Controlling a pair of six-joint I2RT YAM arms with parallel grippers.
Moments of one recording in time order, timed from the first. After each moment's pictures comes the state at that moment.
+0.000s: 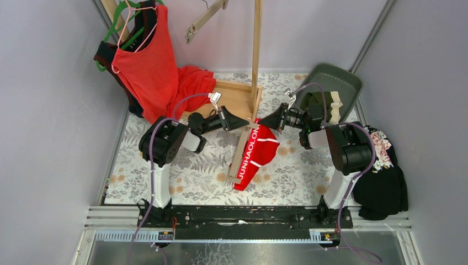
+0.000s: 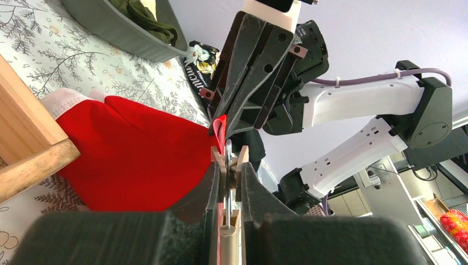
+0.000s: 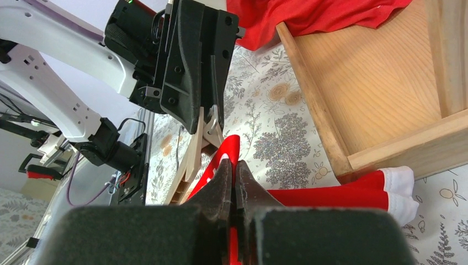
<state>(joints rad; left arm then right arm) -0.39 2.05 0.80 1.53 0.83 -1.25 0.19 1.85 0.72 1.22 -1.10 0.71</state>
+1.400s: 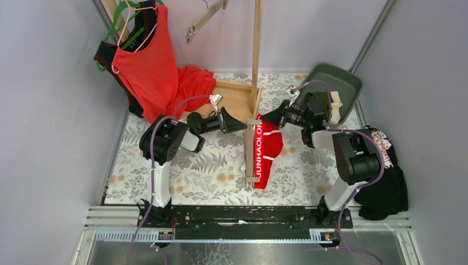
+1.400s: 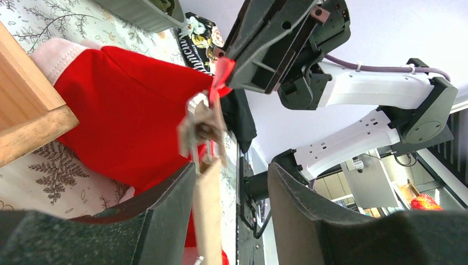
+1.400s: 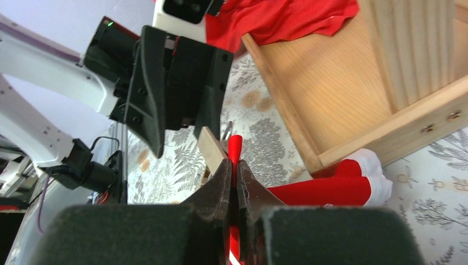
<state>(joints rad) -0.36 2.08 0.81 1.53 0.93 -1.29 0.19 1.72 0.72 0.98 -0.98 0.58</state>
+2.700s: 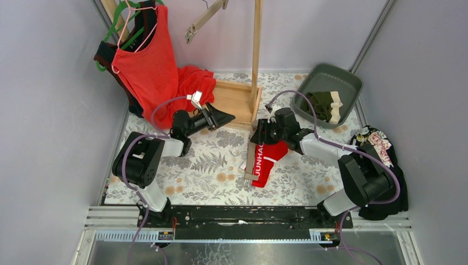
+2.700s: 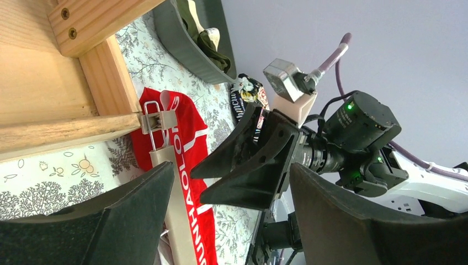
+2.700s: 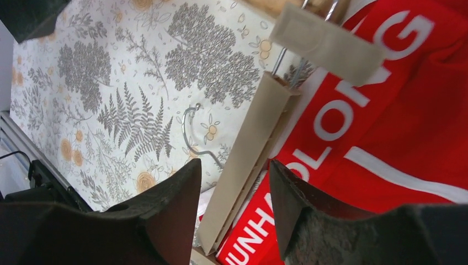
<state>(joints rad) -0.27 1.71 0.63 1.13 0.70 -1.12 0.51 1.52 0.81 0.03 -0.30 0.47</state>
